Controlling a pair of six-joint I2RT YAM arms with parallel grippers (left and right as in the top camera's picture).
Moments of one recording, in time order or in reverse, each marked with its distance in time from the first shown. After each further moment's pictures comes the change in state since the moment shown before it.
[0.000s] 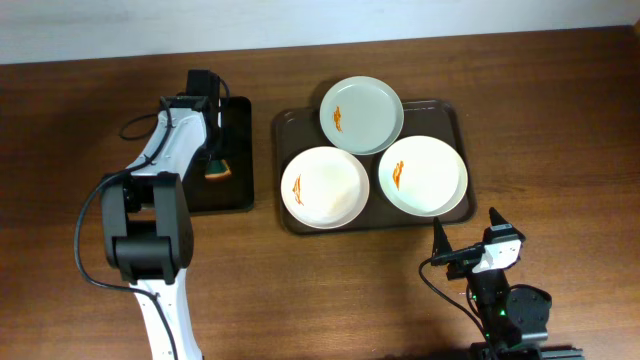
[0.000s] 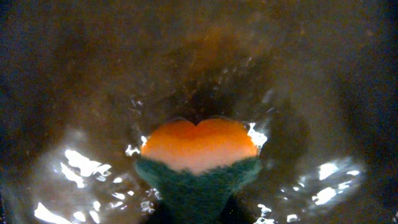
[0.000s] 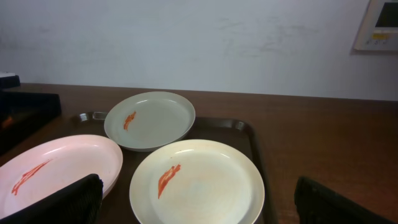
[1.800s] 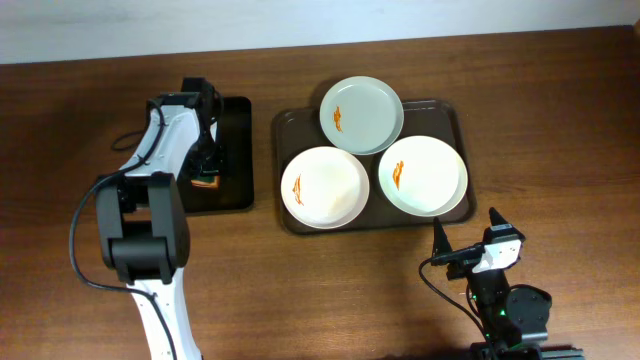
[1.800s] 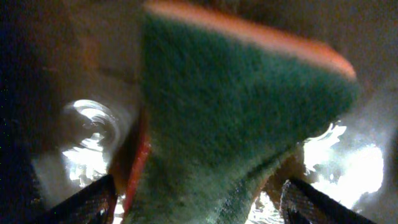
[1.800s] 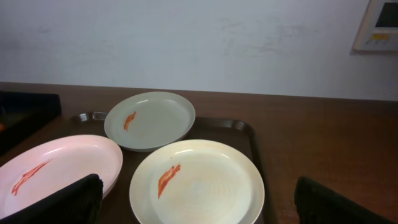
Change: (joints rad) left arm 0.023 0.003 0.030 -0.265 0.003 0.056; right arm 0.000 0.000 0.000 0.000 0.000 0.000
